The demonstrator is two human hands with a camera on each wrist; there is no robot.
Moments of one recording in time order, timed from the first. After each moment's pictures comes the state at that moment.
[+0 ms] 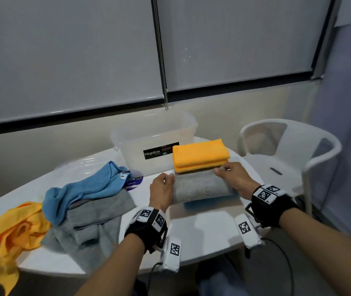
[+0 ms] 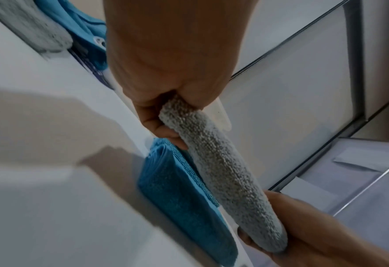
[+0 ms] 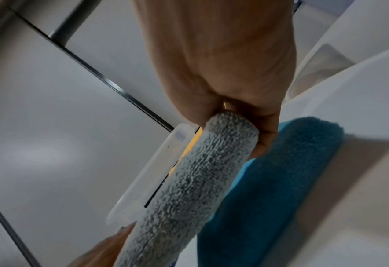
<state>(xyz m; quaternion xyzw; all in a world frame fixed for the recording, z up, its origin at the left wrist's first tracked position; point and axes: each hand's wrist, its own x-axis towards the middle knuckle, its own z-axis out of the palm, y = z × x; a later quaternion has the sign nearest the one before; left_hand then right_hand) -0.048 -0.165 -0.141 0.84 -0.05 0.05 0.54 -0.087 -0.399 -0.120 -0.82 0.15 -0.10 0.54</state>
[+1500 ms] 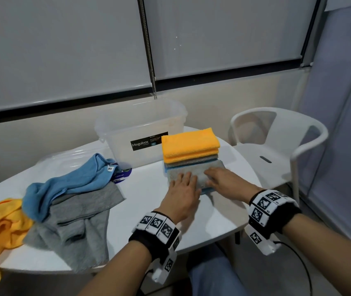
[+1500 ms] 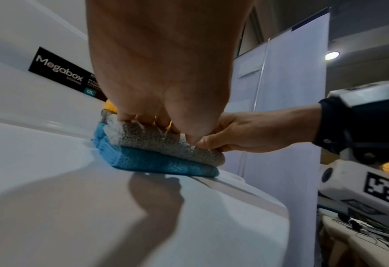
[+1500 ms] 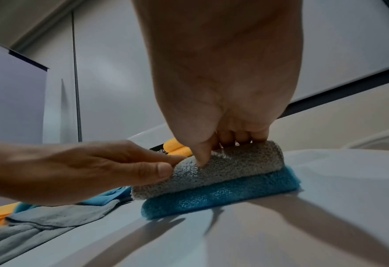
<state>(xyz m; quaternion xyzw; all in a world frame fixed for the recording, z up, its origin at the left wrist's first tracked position) -0.084 -0.215 -0.169 0.93 -0.36 0.01 0.07 -0.119 -0.400 -0.136 -0.98 -0.05 -0.01 0.17</state>
